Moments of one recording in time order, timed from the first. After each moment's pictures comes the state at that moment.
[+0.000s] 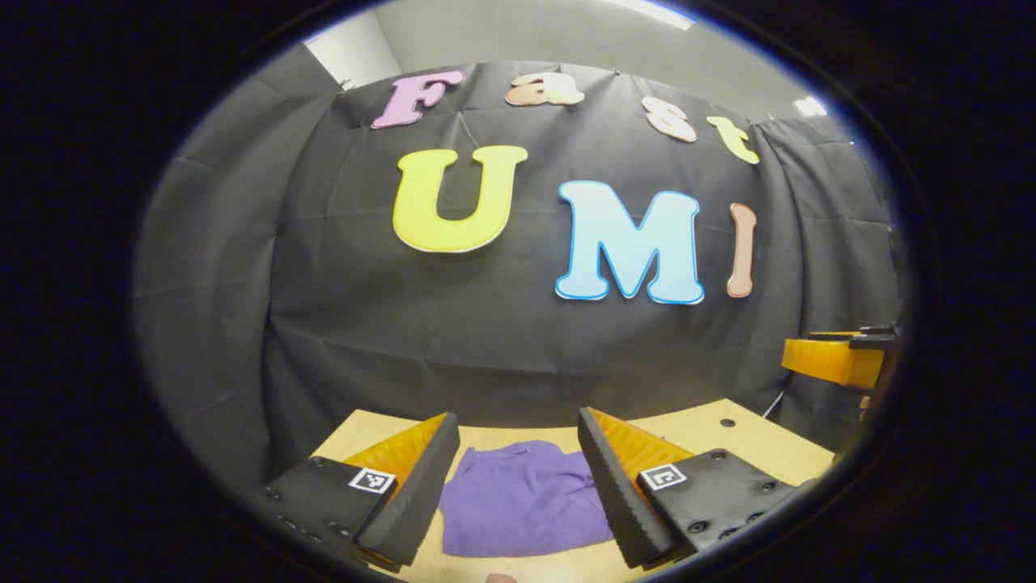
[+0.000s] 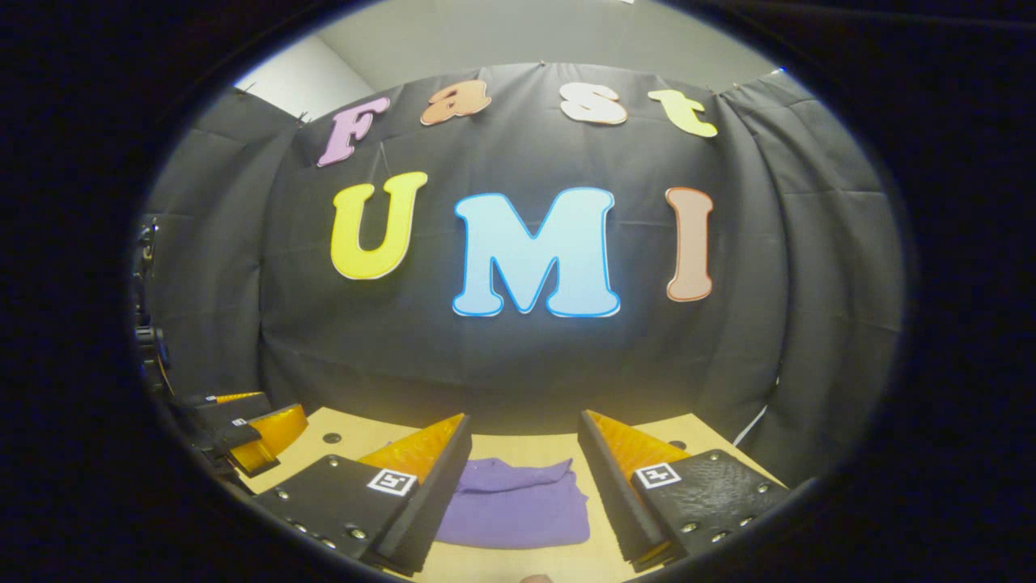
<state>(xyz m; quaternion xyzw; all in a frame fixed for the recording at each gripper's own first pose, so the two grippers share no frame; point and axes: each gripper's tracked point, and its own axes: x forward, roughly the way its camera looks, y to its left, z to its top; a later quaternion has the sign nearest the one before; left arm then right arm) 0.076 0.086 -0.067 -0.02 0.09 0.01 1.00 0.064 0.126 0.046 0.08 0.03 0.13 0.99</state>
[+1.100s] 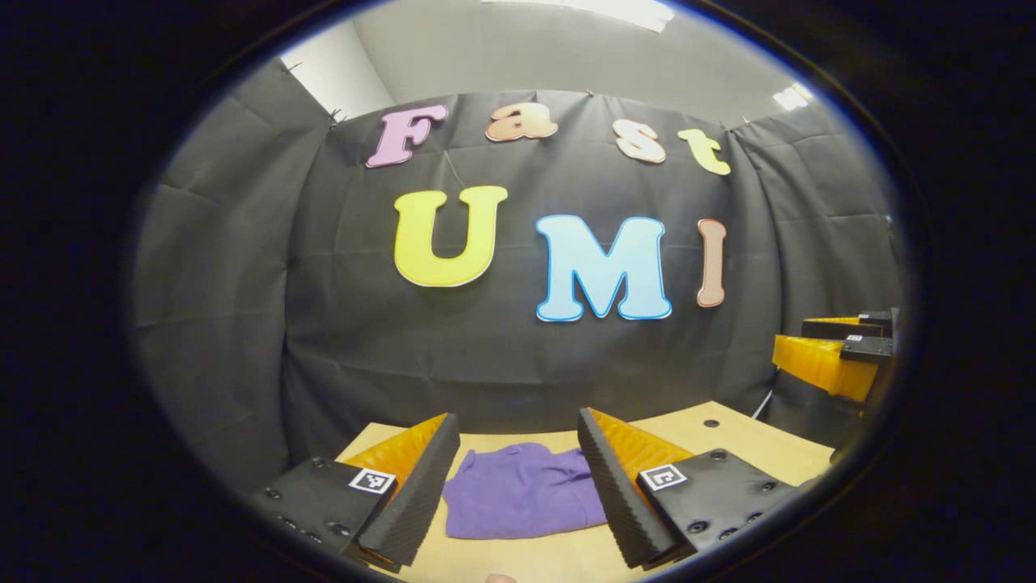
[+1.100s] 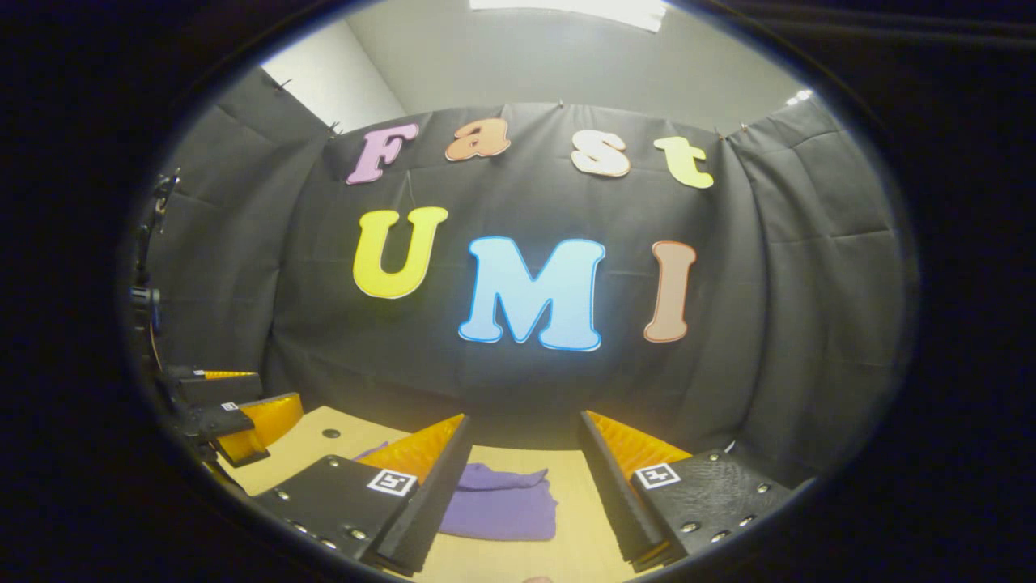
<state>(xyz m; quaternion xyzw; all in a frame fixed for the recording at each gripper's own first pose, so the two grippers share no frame) -0.009 0.039 -0.023 0.01 0.05 0.01 1.00 0.006 0.089 0.062 0.04 -0.04 0.13 0.99</state>
